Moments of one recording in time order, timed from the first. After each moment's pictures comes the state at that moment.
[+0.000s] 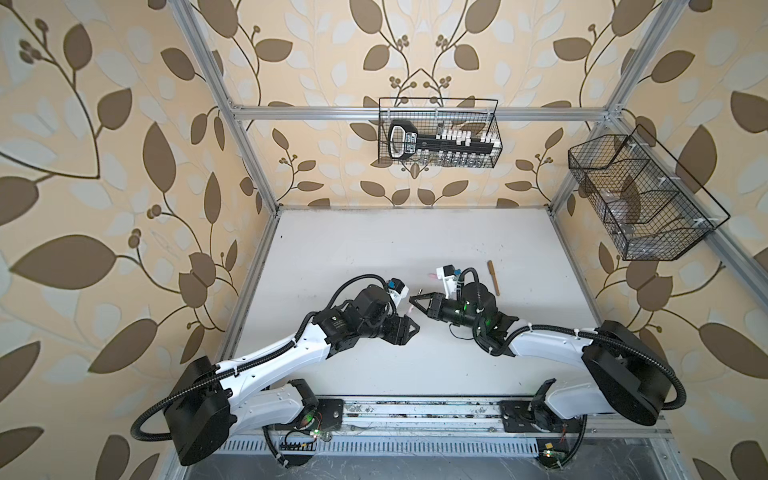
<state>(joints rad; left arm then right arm) -0.80 1.11 0.69 -0.30 0.26 -0.51 0.74 1.42 0.53 0.63 -0.31 1.02</state>
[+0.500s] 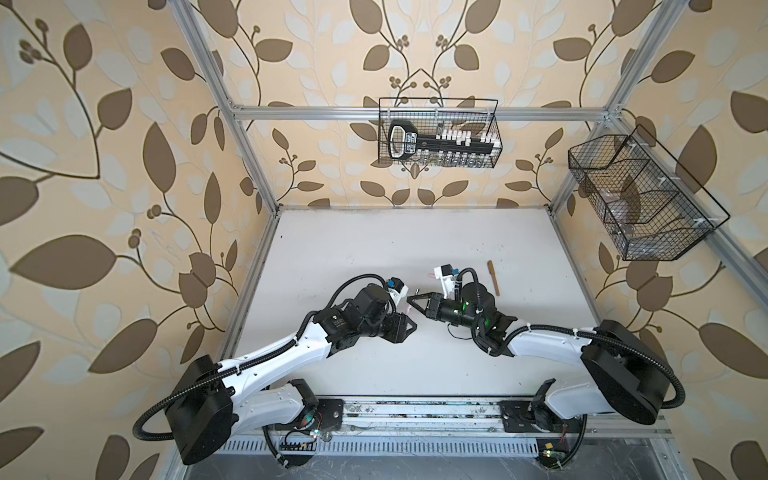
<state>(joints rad) -0.80 1.13 0.69 -0.30 0.27 -0.51 0.74 1.43 0.54 0.65 -0.32 1.03</state>
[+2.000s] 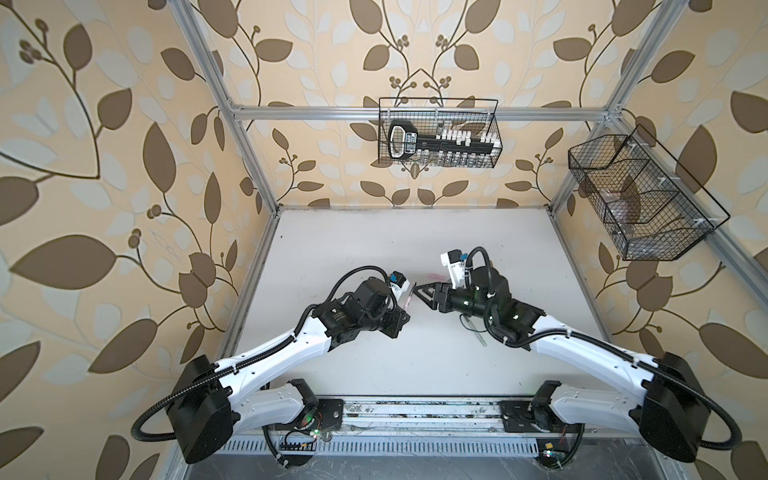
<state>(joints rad) -0.78 1.13 0.78 -0.42 0.17 -0.36 0.71 1.15 0.79 0.02 -0.23 0.69</state>
